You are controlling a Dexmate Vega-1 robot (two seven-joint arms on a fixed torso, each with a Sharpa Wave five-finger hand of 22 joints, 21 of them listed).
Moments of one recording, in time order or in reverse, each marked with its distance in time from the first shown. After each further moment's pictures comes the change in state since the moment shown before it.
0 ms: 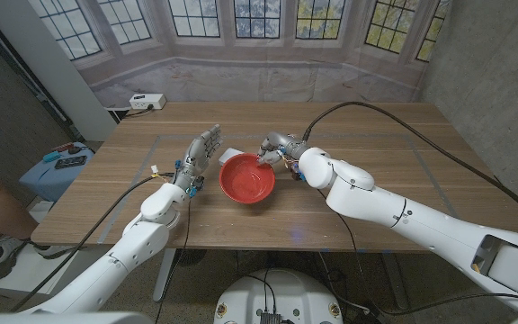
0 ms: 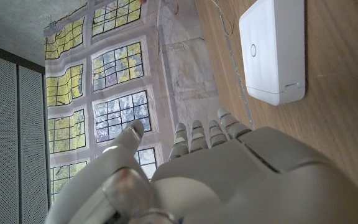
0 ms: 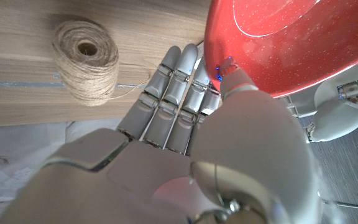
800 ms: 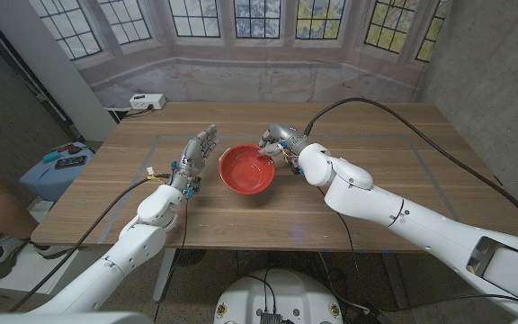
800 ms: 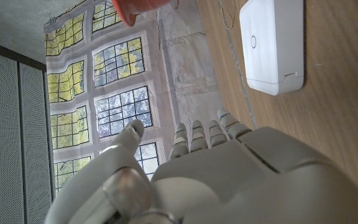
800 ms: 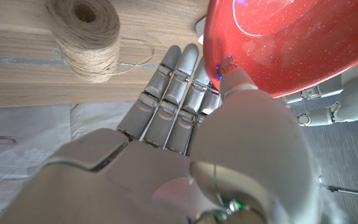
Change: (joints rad) left arm 0.016 0.007 -0.014 -0.013 0.000 -0.010 0.014; left_hand 0.008 0.000 -0.002 -0.002 0.000 0.000 0.000 0.000 0.000 0.000 0.000 0.000 0.000 0.000 0.000 0.000 -0.002 0.000 0.000 0.000 0.000; right arm -0.019 0.029 0.030 0.023 -0.041 0.021 -0.051; right_hand 0.009 -0.002 -0.004 0.004 -0.001 0.003 -0.003 -0.006 -0.001 0.000 0.000 -0.001 0.006 0.007 -0.004 -0.015 0.010 0.000 0.000 0.012 0.000
